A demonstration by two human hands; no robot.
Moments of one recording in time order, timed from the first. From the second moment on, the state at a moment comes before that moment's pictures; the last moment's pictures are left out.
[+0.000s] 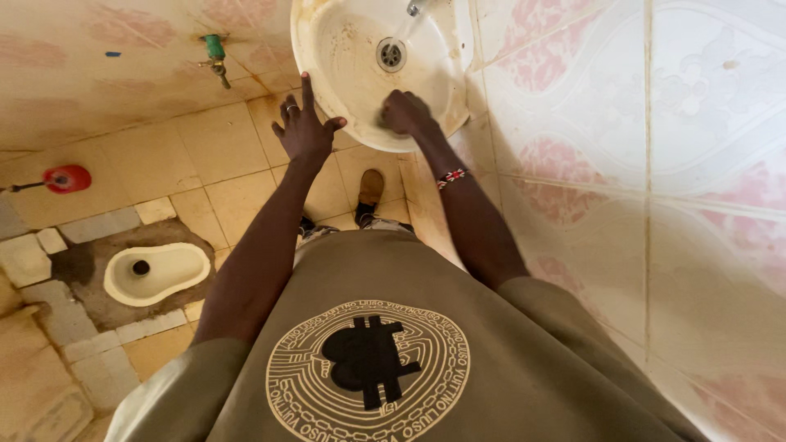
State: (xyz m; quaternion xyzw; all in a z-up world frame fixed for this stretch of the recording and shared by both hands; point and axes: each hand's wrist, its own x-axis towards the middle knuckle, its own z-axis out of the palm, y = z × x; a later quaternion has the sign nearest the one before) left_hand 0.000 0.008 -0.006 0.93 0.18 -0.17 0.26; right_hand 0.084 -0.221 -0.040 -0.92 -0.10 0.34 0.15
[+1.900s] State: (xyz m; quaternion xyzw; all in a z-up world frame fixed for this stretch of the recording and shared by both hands) left_hand -0.002 0.006 0.003 0.95 0.16 -0.20 0.21; right_hand 0.098 -0.199 -0.098 -0.92 -0.29 0.13 0.23
